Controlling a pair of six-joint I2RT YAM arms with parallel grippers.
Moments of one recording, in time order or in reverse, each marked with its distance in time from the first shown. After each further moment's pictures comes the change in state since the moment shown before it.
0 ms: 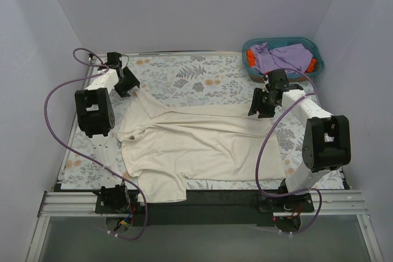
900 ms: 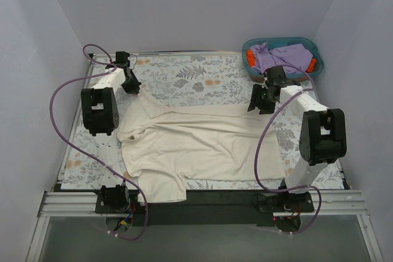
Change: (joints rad) left arm -0.065 0.037 0.043 -0.031 -0.084 0.090; right arm -0.002 0.076 0.056 0.025 0.035 0.004
